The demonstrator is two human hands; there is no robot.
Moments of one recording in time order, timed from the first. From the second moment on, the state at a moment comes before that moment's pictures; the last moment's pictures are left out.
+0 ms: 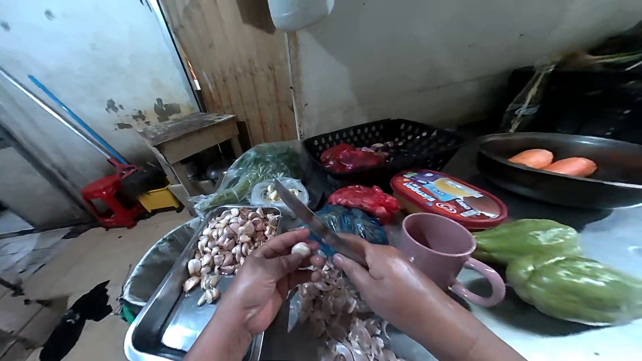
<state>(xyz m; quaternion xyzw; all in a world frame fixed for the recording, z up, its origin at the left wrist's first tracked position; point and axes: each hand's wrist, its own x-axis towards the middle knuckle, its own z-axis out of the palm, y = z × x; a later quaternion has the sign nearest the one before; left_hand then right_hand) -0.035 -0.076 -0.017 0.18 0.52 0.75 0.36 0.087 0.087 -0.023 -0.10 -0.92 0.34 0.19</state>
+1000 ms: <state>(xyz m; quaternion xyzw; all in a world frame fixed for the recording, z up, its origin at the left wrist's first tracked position) -0.005 -0.049 -0.041 0.16 0.56 0.79 0.19 0.083 0.079 -0.018 -0.08 -0.95 0.29 0.13</state>
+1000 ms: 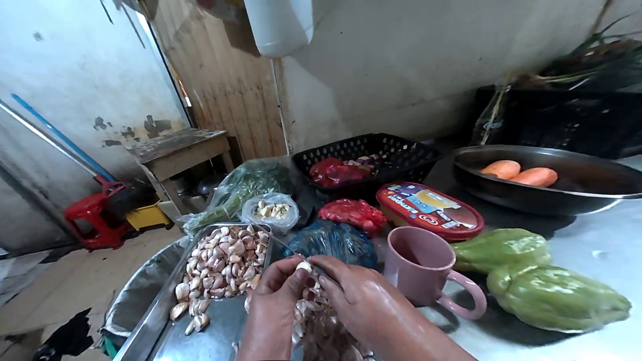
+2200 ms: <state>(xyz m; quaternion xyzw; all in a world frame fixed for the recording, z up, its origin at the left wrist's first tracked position) -0.007 -0.055 -0.028 0.21 0.68 0.67 0.24 0.085 0.075 -0.018 -0.07 -0.96 0.23 0.14</state>
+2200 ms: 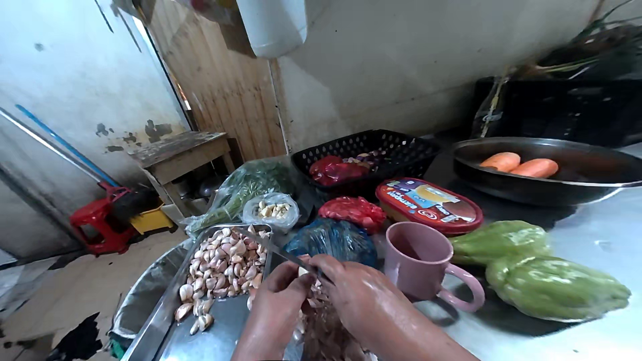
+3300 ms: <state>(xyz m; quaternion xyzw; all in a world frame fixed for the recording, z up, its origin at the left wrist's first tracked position) -0.013 -0.058 -0.032 0.25 0.62 0.71 0.24 0.086 0.081 0.001 -0.11 -0.94 0.33 0.04</state>
